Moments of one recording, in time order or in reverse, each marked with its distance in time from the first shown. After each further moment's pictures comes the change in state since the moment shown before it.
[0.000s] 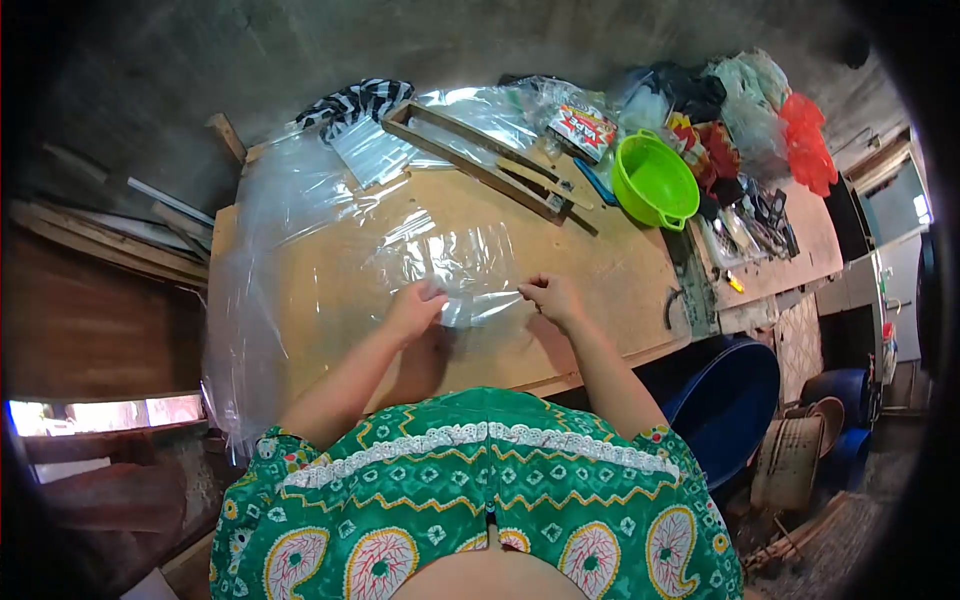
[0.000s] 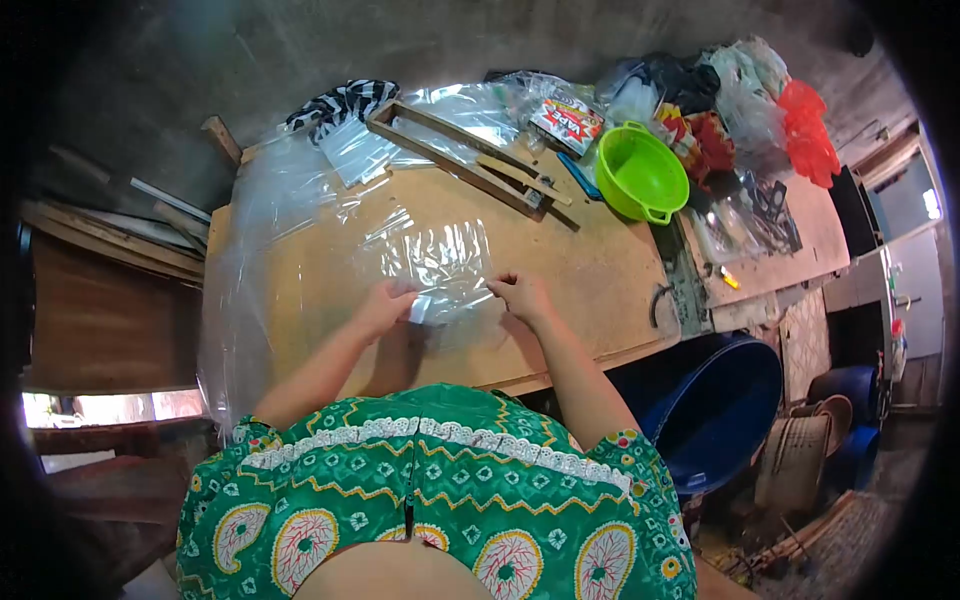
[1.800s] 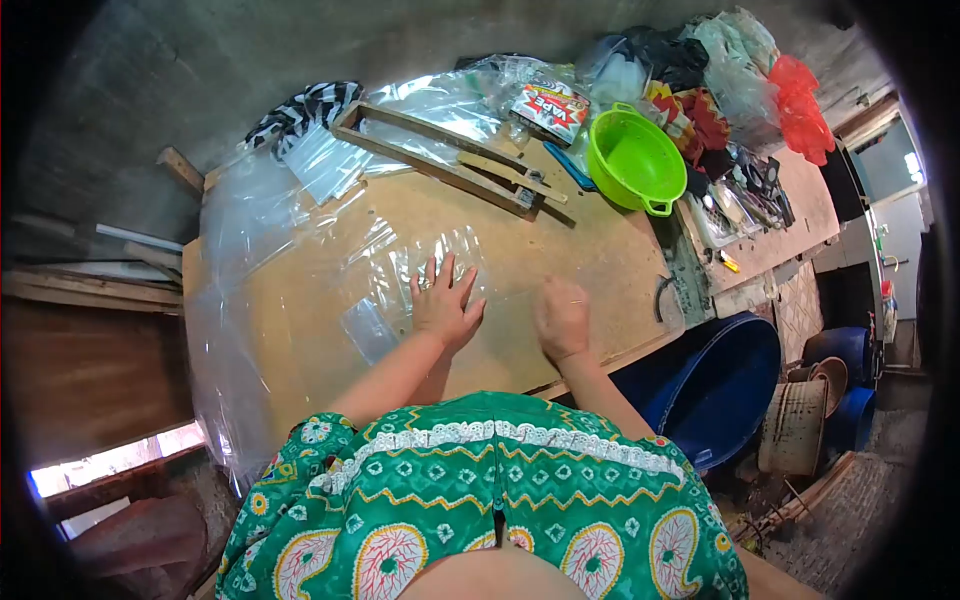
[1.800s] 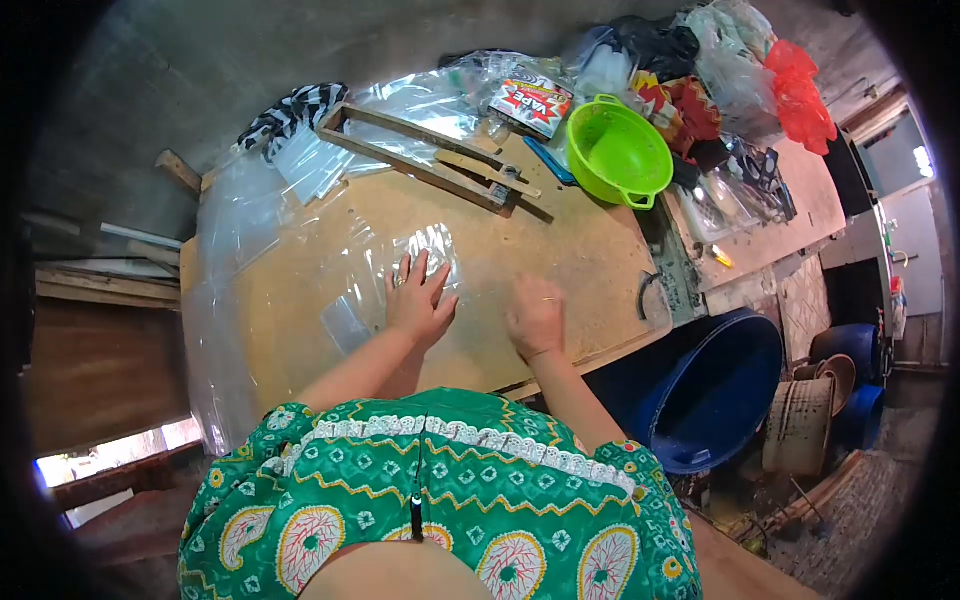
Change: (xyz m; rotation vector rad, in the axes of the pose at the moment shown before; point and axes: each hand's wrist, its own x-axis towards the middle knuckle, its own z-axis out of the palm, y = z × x) left_hand 0.051 0.001 0.084 1.076 0.184 0.528; right_hand -0.016 0.063 -0.025 -0.706 0.474 -0.450
